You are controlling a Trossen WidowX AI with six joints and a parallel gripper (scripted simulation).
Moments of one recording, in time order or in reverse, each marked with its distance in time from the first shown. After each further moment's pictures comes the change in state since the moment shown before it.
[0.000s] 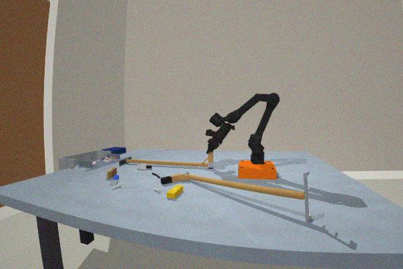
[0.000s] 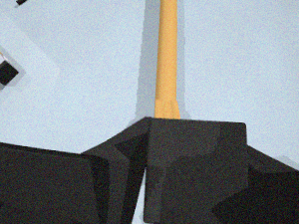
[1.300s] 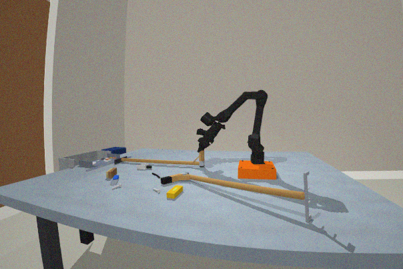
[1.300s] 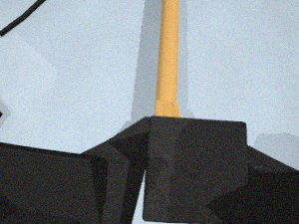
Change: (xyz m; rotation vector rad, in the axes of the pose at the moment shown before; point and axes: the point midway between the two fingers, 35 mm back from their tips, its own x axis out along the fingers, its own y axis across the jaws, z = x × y) arm 0.030 -0.010 0.049 0.004 -0.004 -0.009
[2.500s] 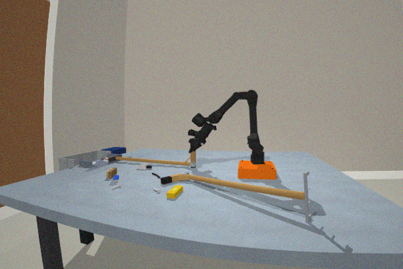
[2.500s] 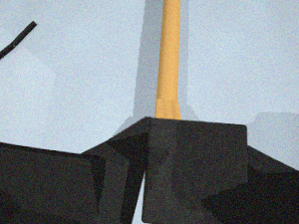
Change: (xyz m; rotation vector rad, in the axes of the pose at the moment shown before) arm 0.034 0.008 0.038 0.011 -0.009 -0.008
